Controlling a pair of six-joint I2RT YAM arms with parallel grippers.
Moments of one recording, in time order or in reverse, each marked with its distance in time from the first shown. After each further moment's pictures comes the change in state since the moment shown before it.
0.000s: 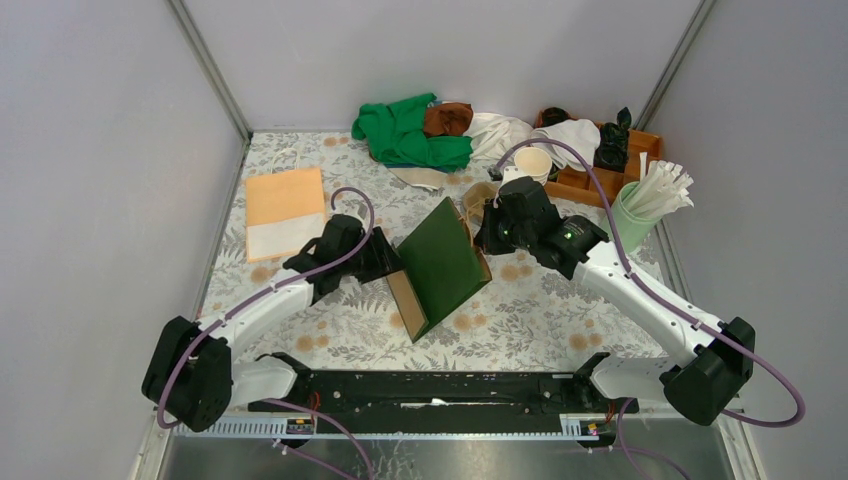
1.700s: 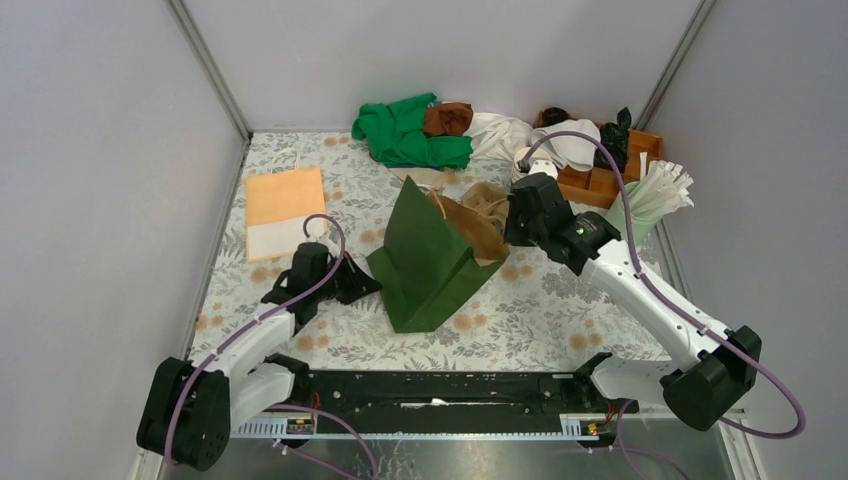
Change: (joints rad) left arm 0.190 -0.189 -0.282 0.140 0.190 -0.013; right arm -0.065 -0.023 0.013 -0.084 0.229 0.022
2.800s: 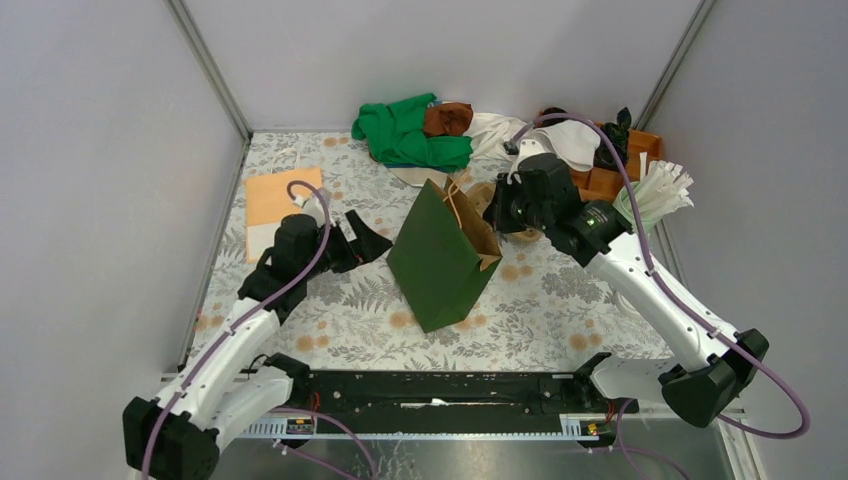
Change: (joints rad) left arm -0.010 -0.133 0.244 -0.179 -0.093 0.082; right arm 0.004 0.016 0.153 0.010 -0.230 -0.075
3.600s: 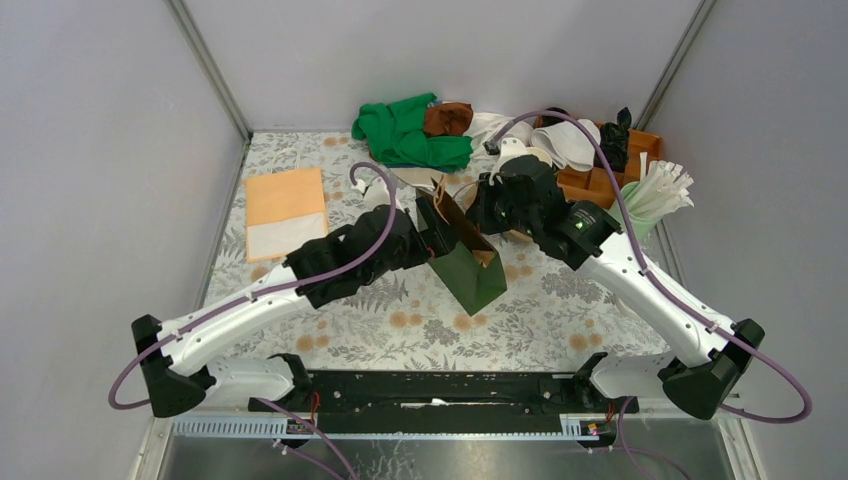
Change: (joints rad) left arm -0.681 0.297 0.565 -0.300 -0.606 -0.313; right arm 0.119 0.034 0.062 0.025 0.065 0.004
